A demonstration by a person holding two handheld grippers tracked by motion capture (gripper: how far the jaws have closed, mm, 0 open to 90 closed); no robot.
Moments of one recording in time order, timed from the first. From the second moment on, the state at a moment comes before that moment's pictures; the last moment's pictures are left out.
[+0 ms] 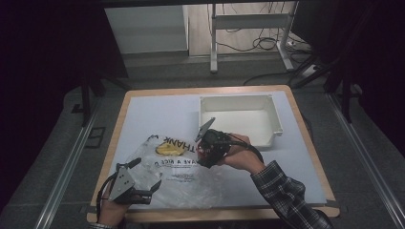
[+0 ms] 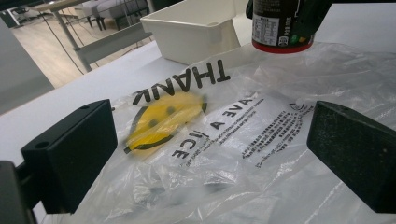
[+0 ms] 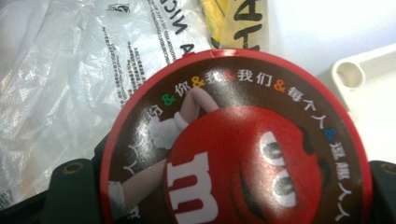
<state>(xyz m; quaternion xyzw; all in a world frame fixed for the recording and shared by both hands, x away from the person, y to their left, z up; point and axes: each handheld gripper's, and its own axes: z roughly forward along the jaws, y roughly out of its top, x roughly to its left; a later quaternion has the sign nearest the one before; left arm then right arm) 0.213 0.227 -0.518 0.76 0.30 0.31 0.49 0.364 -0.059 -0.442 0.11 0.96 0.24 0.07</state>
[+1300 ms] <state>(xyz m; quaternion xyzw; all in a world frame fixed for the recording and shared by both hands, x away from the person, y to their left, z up) 0.213 0.227 -0.518 0.76 0.29 0.31 0.49 0.391 -0.090 -0.429 0.14 0.96 0.24 0.09</state>
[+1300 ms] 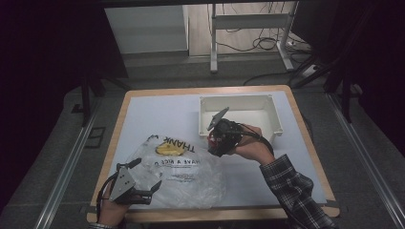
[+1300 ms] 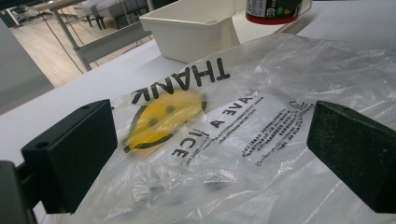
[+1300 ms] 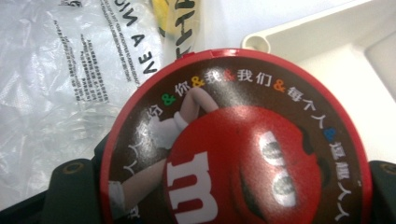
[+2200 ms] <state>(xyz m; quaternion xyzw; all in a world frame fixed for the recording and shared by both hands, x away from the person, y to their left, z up) 0.213 0.227 -0.518 0.76 0.29 0.31 0.48 0.427 -0.101 -0.435 0.17 0.95 0.24 0.11</state>
